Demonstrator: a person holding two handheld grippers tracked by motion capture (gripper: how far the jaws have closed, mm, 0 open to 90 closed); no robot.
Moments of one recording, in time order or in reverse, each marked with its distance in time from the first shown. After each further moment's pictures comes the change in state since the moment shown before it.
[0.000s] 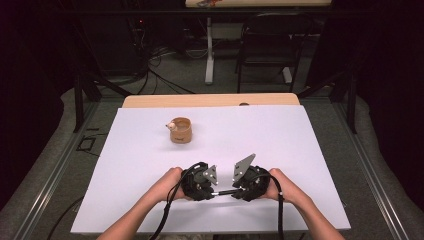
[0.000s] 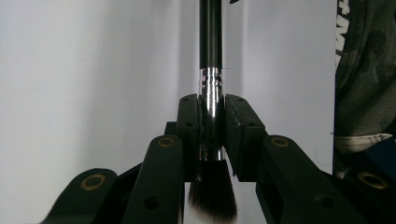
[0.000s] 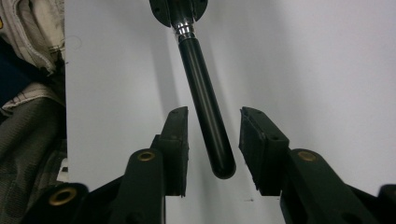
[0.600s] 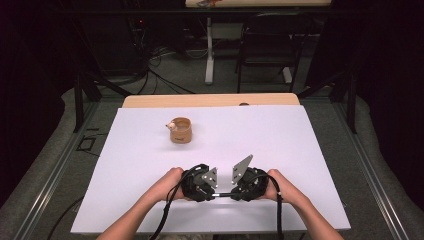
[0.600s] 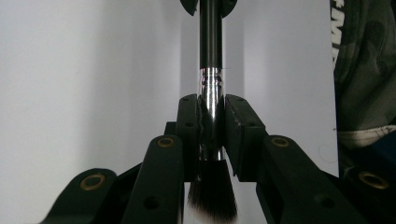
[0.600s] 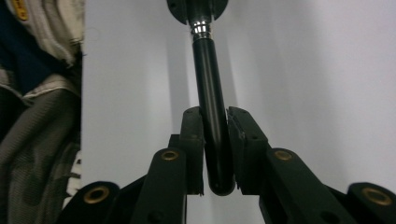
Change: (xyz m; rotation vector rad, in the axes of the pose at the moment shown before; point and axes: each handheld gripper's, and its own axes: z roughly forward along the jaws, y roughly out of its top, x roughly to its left) left arm -0.001 -0.003 0.003 -0.022 -0.009 0.098; right arm -0.001 -0.002 0.009 0.012 0.085 -0.016
